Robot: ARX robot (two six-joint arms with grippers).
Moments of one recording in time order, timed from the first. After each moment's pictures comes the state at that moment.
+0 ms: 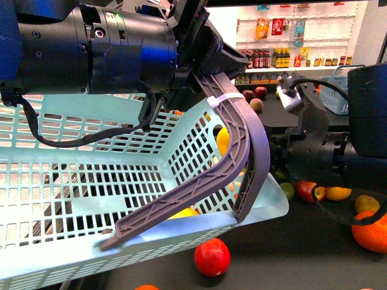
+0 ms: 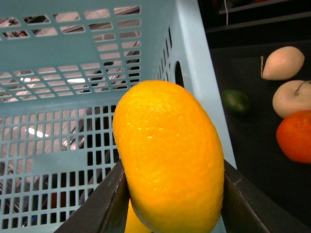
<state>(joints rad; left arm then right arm) -0.43 1.74 1.07 0.55 0.61 -0.86 0.21 1.96 0.90 0.80 -0.35 0.31</state>
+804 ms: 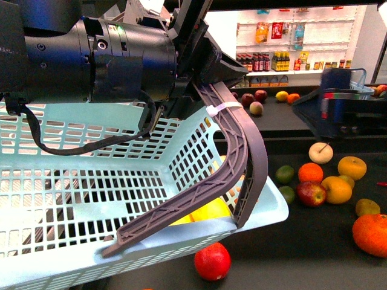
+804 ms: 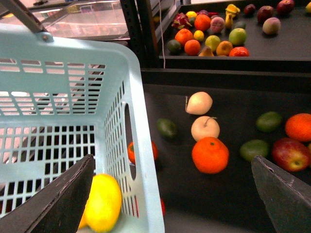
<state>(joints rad) -0.43 1.75 1.07 0.55 0.60 -0.86 0.14 1.46 0.66 0.61 -0.14 0.11</state>
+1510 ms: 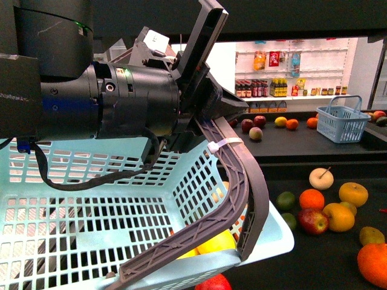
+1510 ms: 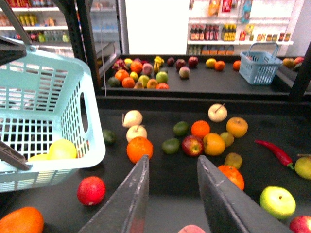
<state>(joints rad) -0.43 1.75 1.07 0.55 0.61 -0.86 0.00 0.05 0.06 0.00 0.00 0.01</state>
